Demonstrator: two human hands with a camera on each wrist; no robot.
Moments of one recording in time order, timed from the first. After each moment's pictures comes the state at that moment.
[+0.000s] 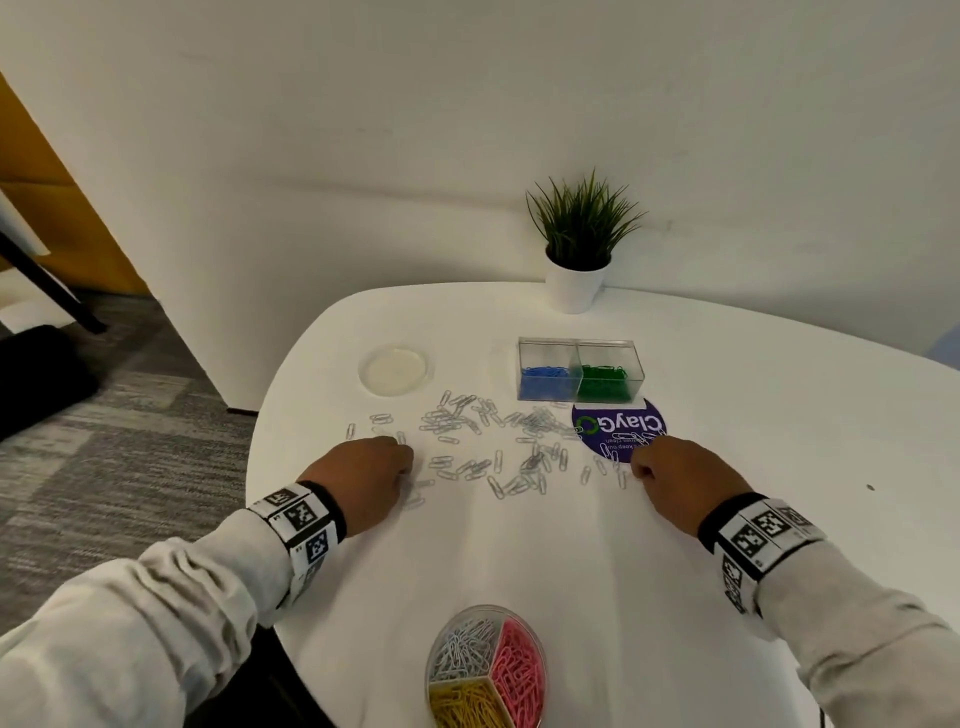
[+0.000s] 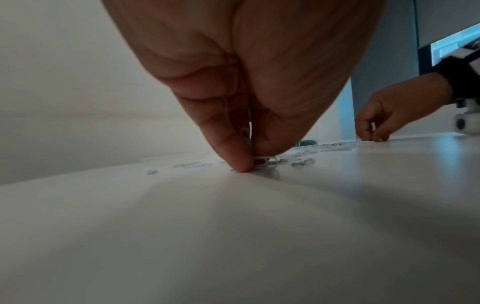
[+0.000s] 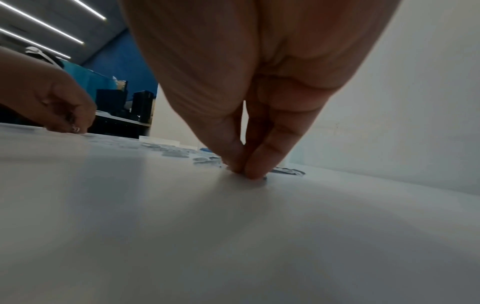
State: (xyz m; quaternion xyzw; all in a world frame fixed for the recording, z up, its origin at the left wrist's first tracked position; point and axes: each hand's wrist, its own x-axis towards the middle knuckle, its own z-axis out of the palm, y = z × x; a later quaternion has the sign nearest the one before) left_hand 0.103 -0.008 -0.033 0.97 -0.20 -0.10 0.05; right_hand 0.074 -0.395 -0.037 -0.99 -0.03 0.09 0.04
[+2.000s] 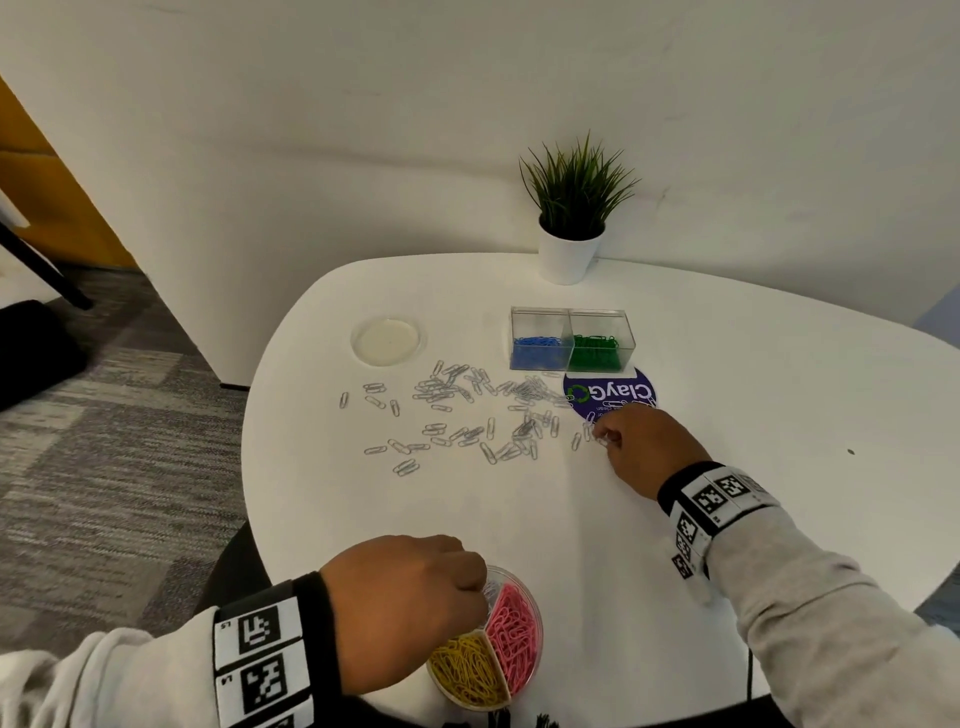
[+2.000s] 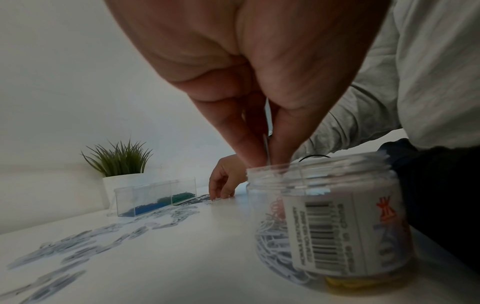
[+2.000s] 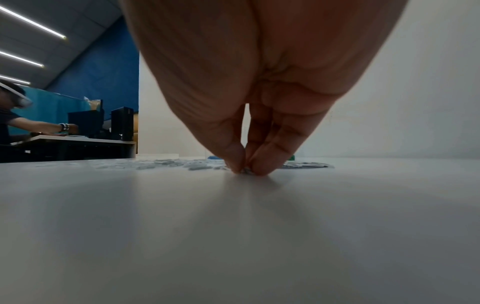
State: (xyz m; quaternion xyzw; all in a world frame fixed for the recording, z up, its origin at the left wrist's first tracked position) left_hand -0.032 -0.042 -0.005 0.85 -0.53 -0.05 -0.01; right_hand 0.071 -0.370 -0.045 -0.99 -0.01 0.03 0.15
